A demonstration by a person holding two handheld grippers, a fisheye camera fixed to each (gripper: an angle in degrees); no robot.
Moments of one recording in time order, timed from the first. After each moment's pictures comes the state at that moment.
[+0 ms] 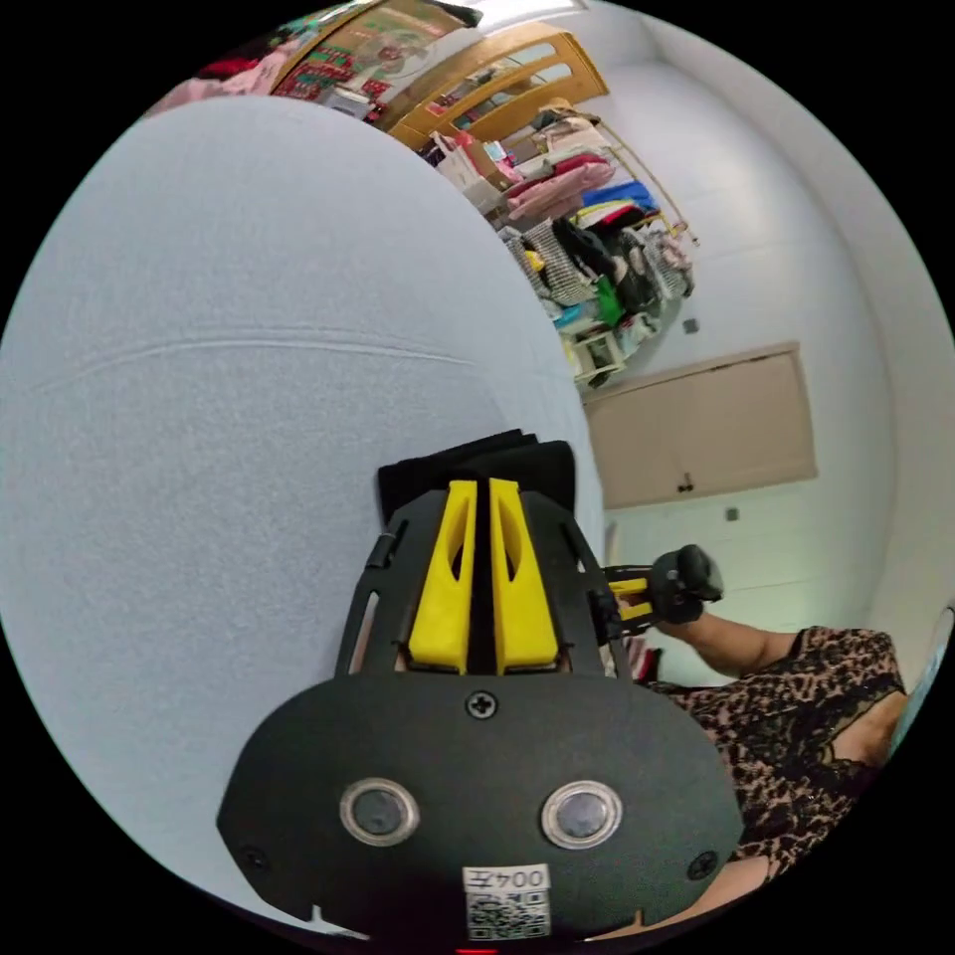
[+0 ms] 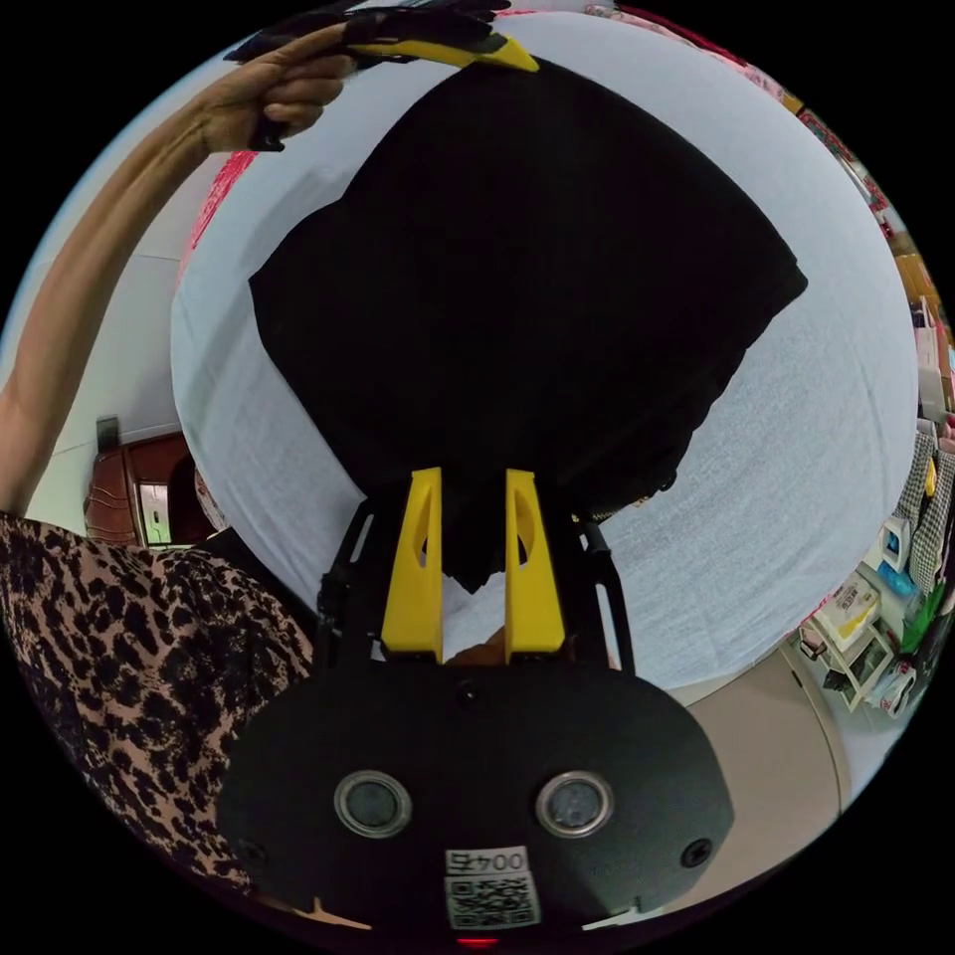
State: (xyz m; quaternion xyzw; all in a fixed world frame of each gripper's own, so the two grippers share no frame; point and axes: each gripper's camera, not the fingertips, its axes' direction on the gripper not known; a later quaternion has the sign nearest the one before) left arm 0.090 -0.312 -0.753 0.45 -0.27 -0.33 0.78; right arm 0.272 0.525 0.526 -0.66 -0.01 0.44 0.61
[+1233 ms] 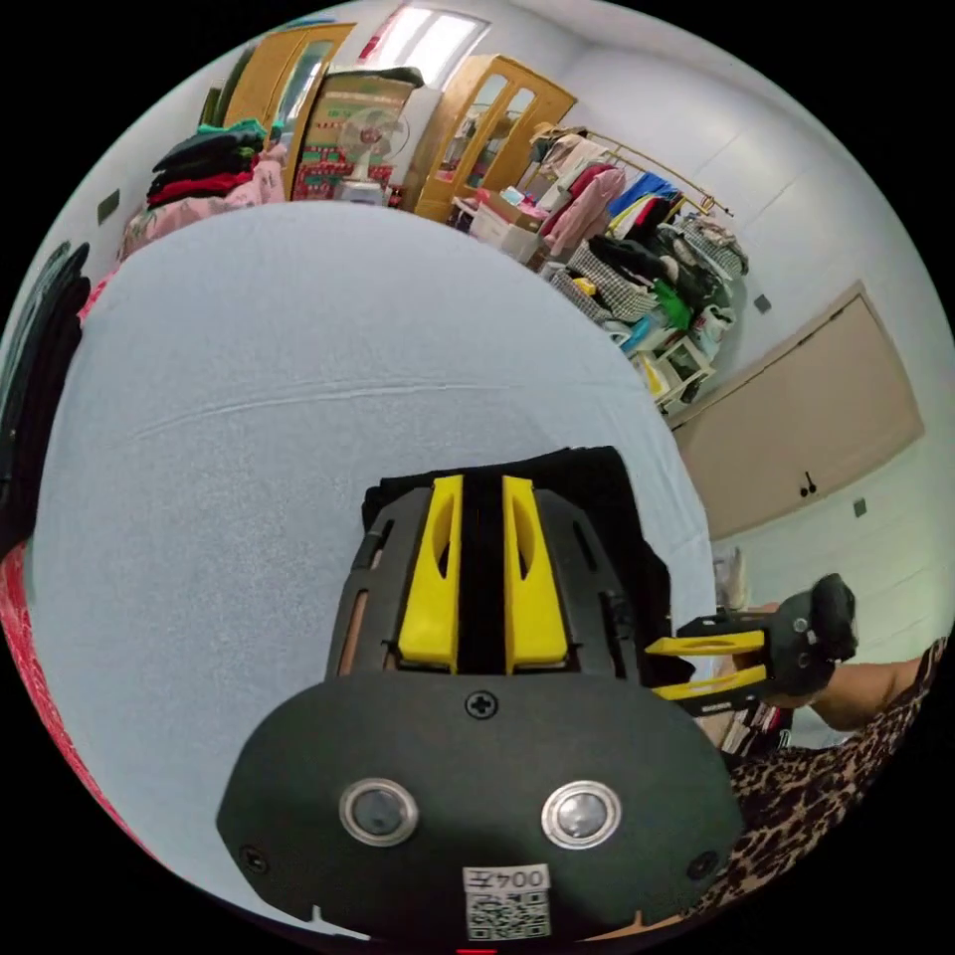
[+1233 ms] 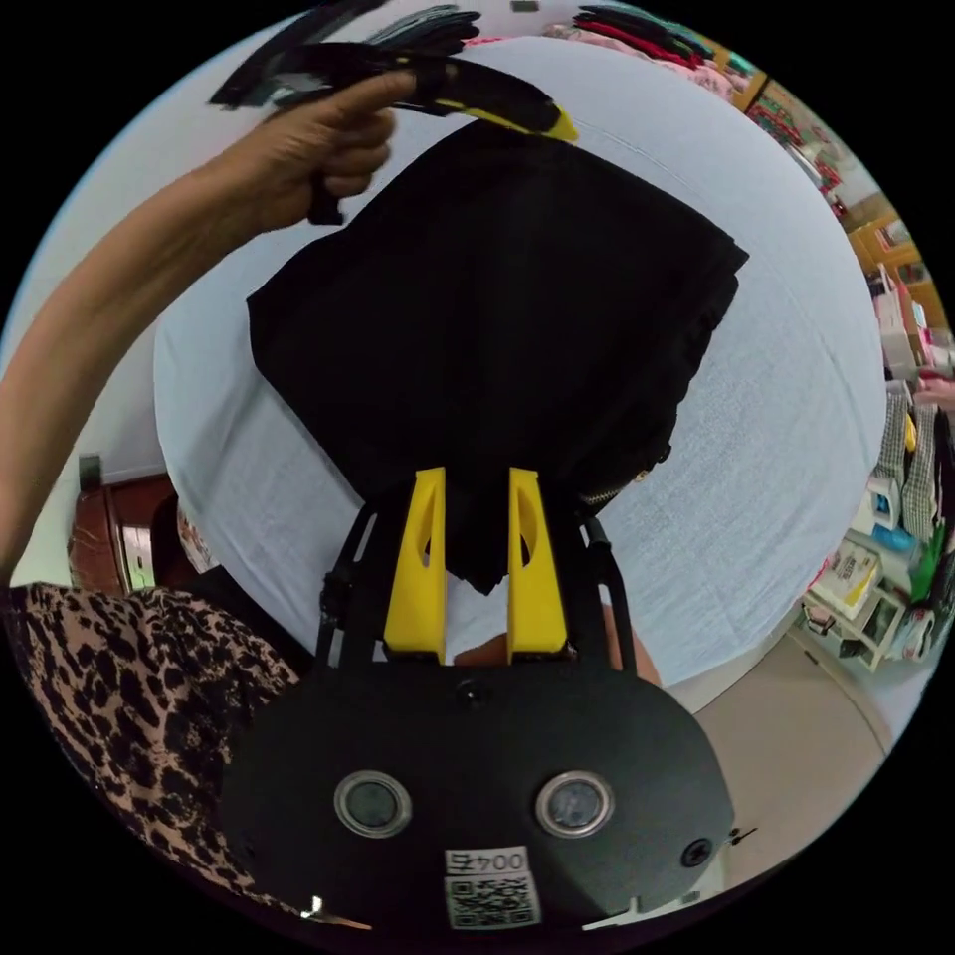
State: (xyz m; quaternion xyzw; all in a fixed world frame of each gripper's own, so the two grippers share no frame) left arm 0.114 -0.420 -0.571 0.45 -0.53 -0.30 0.66; right arm 0.235 0.514 0.453 -0.59 0.16 0.68 0.40
